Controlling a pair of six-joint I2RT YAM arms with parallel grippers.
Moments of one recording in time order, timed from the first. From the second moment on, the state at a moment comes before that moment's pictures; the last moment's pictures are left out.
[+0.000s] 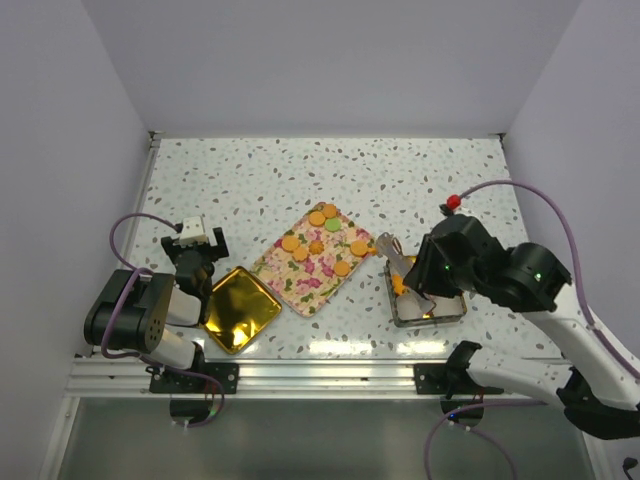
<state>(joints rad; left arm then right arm) -0.09 1.51 0.13 1.27 -0.36 0.00 0.84 1.01 1.41 -1.38 0.23 0.93</state>
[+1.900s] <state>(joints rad) -0.09 1.51 0.13 1.27 -0.36 0.00 0.84 0.49 1.25 -1.40 0.33 0.79</state>
